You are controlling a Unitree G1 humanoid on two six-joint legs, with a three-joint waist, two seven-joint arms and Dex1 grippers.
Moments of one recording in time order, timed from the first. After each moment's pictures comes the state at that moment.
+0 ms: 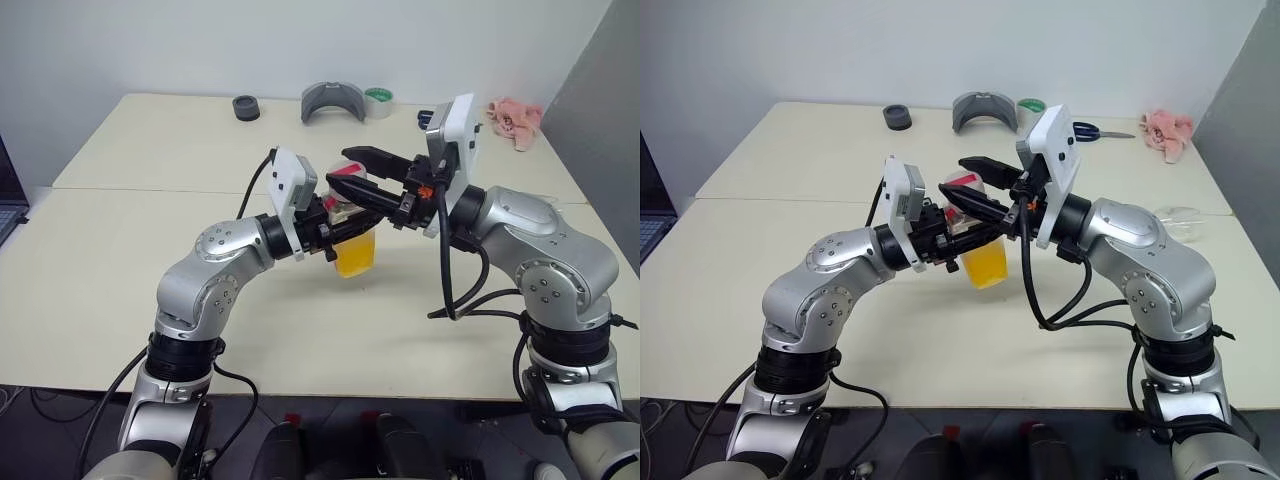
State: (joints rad) left arm -0.62 0.38 -0.06 -0.27 -0.57 0.63 -0.73; right arm -0.76 -0.41 0.05 -0.45 0.68 0.78 0.54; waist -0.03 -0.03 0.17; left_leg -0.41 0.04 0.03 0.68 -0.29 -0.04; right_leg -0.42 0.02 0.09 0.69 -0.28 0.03
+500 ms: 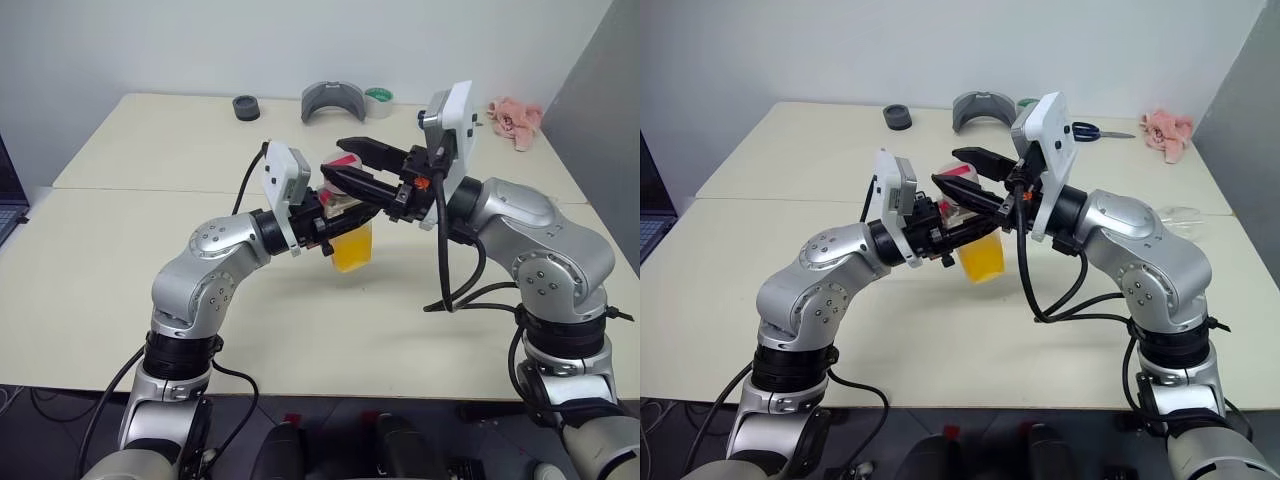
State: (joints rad) left arm -0.63 0.38 -0.04 -0.28 -0.57 0.63 -0.73; right arm -0.80 -0.39 0.04 -0.43 0.72 0.80 0.52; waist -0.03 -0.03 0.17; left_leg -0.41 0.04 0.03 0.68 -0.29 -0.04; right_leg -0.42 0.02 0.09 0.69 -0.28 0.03
